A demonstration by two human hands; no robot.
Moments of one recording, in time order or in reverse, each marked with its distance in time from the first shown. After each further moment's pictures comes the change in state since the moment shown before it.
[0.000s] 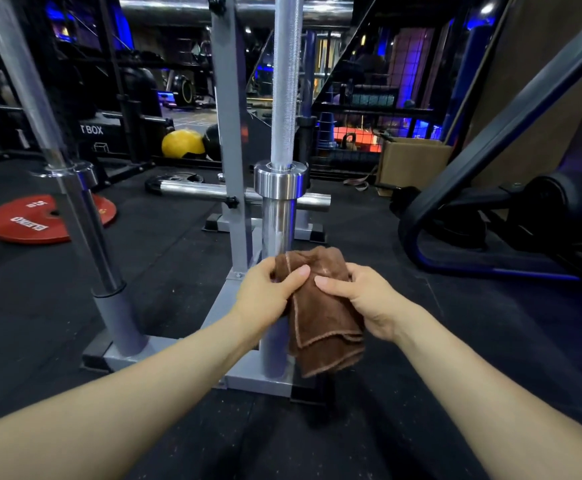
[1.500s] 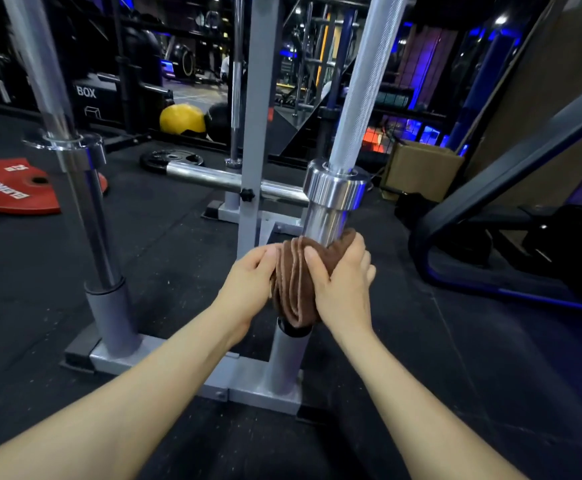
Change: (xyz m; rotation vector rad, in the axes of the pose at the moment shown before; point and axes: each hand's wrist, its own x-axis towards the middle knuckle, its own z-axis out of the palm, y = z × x) left_hand 0.053 -0.014 -0.062 -0.081 0.014 -0.020; right_hand 0.063 0.008 0.089 -0.695 0.572 -0.400
